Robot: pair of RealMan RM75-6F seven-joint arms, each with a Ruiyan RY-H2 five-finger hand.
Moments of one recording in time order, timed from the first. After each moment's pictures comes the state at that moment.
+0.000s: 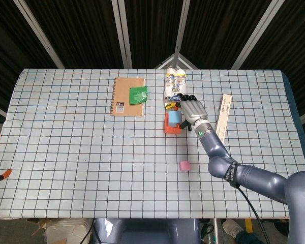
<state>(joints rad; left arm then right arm) -0.11 -1.13 -0.11 -1.58 1.30 1.43 0.15 1.14 -1.43 0.23 -1.31 -0.42 0.68 -0.41</state>
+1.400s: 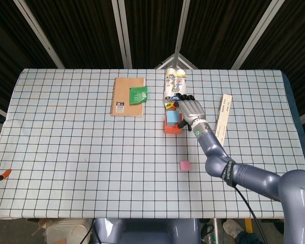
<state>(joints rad) -0.11 -1.13 -0.11 -1.58 1.29 1.43 0.15 1.17 -1.46 0.21 -1.27 -0.41 0.68 -0.39</state>
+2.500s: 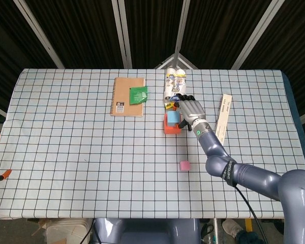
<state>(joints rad) -0.11 -1.13 -0.11 -1.58 1.29 1.43 0.15 1.18 -1.46 0.20 -1.26 -0.40 0.66 -0.37</state>
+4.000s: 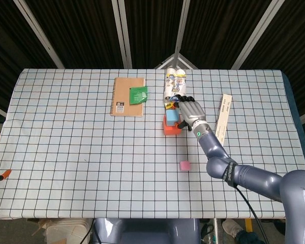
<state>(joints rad) -0.11 -1.13 -0.11 -1.58 1.28 1.43 0.16 1.17 -1.45 0.20 -1.29 -0.43 0.68 -0.35</state>
